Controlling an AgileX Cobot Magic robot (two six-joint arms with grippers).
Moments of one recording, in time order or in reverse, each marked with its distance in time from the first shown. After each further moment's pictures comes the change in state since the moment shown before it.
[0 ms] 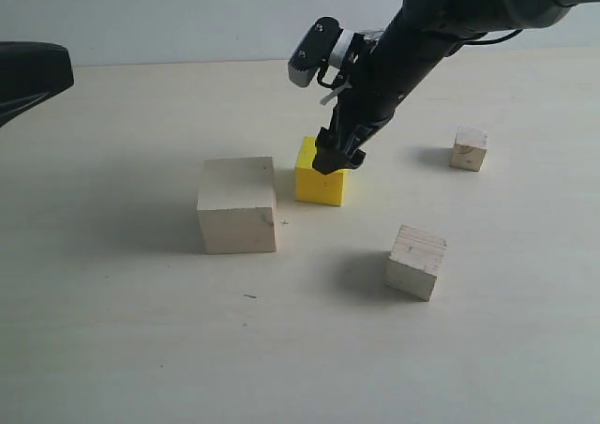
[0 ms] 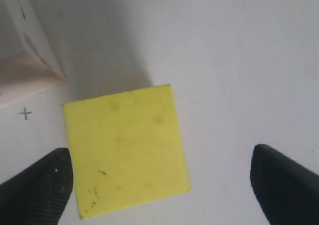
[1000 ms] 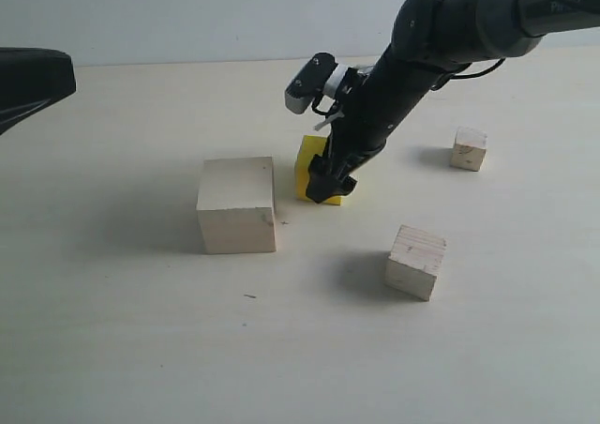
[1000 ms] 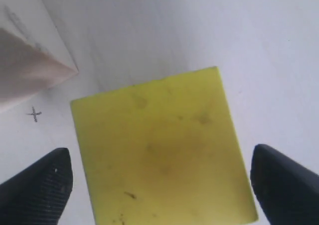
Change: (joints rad) left arm 0.000 0.000 0.000 0.028 0.017 0.000; right arm 0.000 0.090 0.000 0.083 0.019 -0.006
